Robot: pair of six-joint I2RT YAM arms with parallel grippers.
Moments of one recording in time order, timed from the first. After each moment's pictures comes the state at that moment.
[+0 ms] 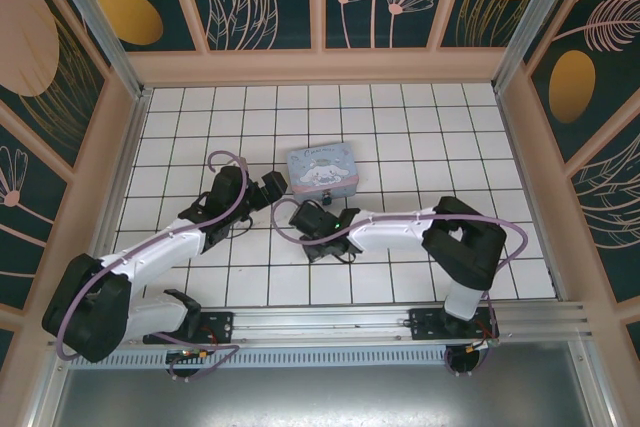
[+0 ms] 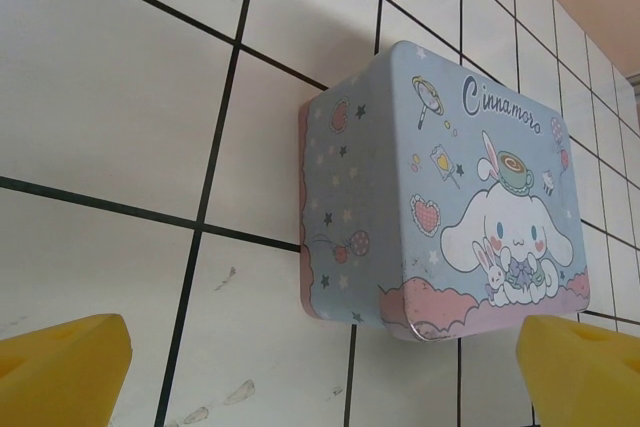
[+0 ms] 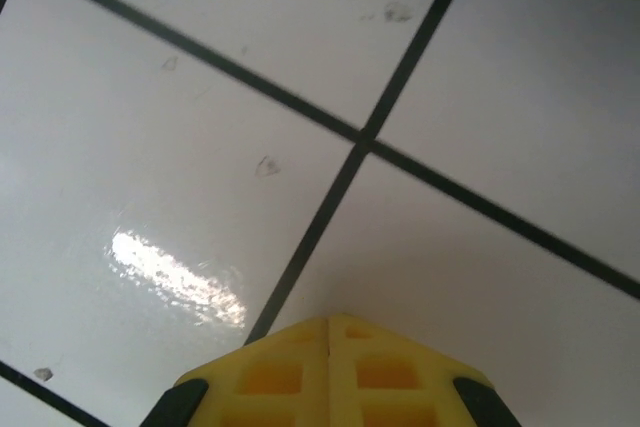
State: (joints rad) left arm -0.52 1.23 0.57 0.02 -0.01 -0.92; right arm 1.10 1.74 0.98 -0.38 0.16 0.53
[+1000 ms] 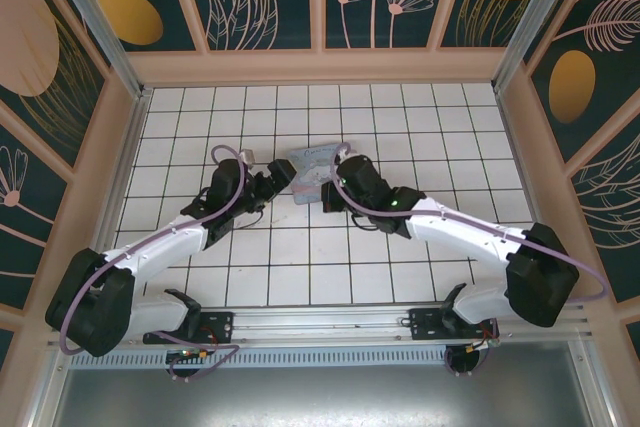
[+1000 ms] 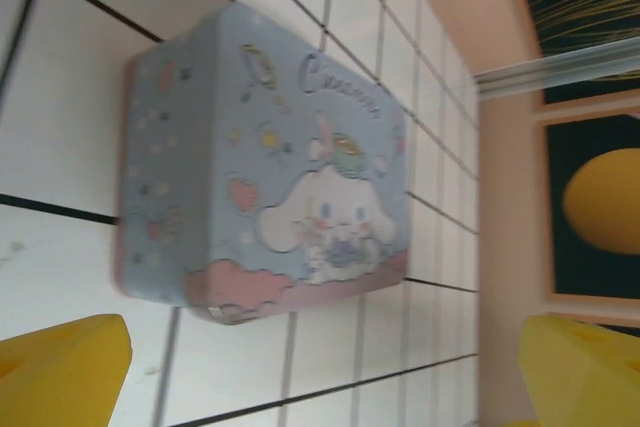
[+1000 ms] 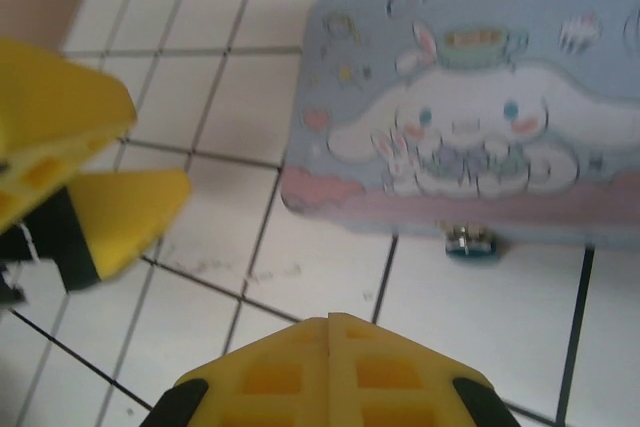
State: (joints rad) left arm -0.52 1.26 0.60 0.20 0.21 -1.16; right arm 0.87 1.36 0.92 -0.22 0.06 0.66
